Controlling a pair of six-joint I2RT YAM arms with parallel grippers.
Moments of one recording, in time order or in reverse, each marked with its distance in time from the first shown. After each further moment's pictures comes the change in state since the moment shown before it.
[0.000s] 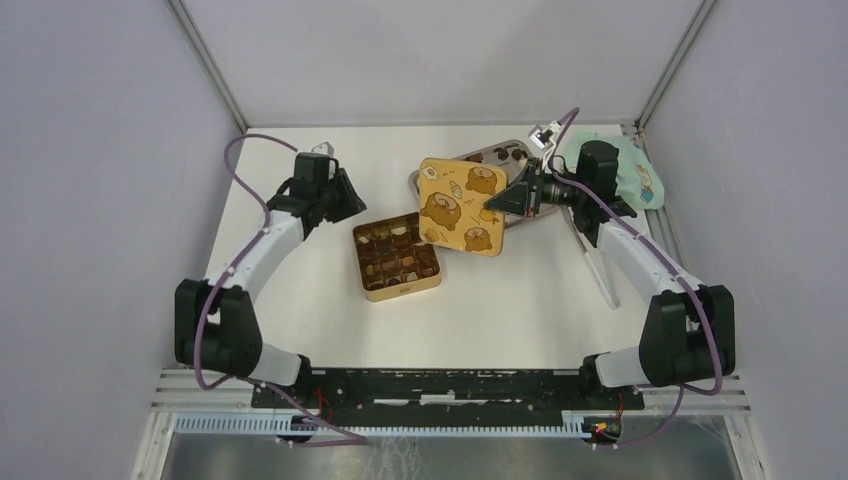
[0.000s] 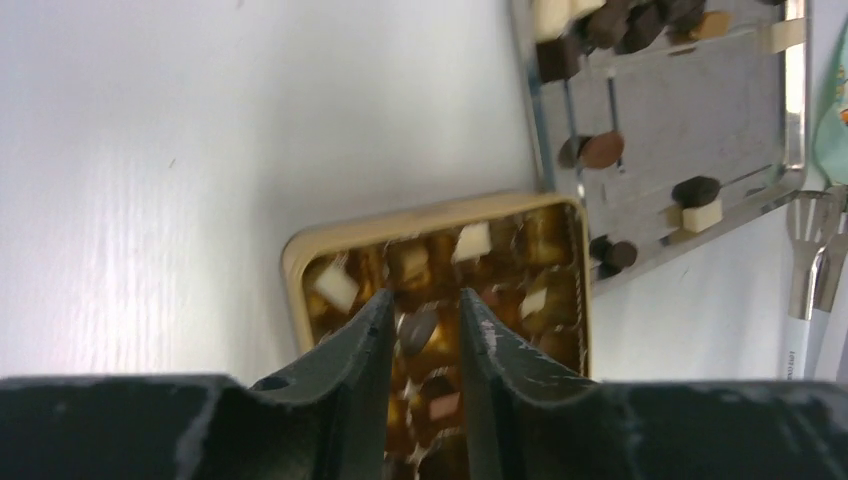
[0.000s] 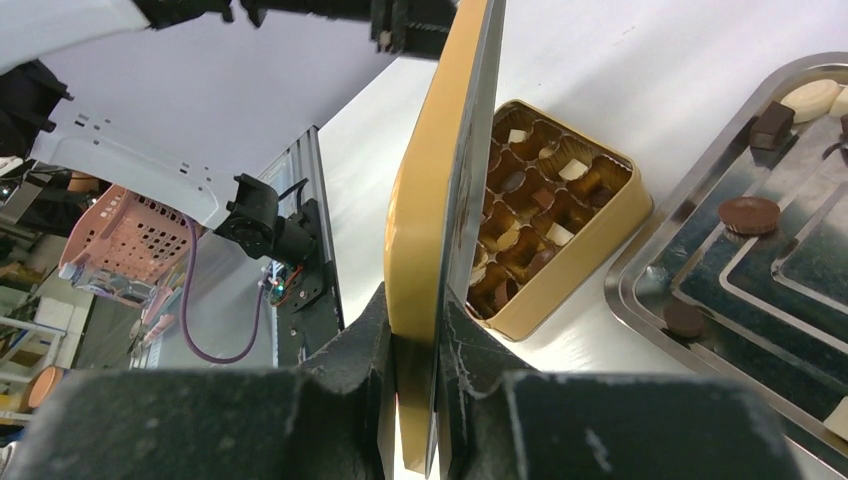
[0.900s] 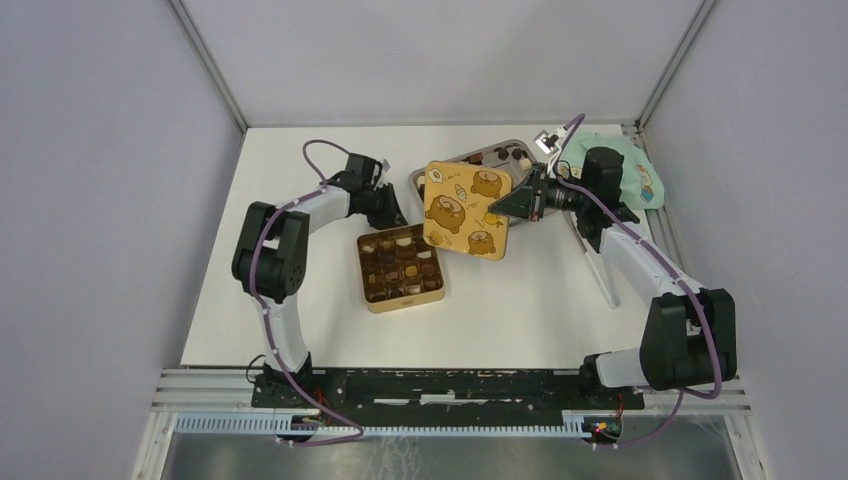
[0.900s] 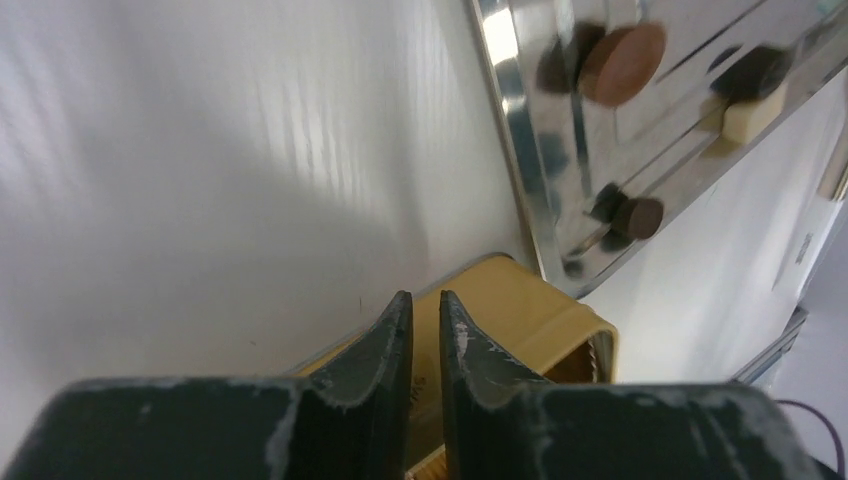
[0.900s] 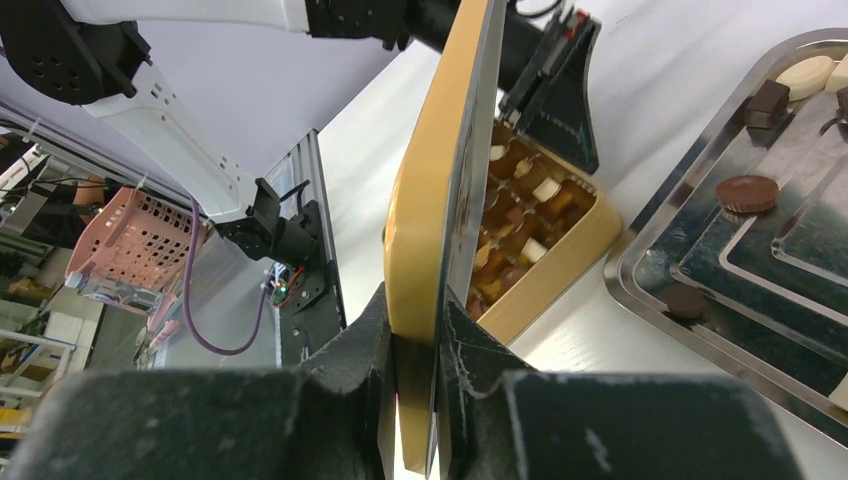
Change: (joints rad) left arm -0.082 0.595 0.290 0.080 0.333 0.040; right arm -0.028 -0.021 -0.066 0.045 -0.002 0.031
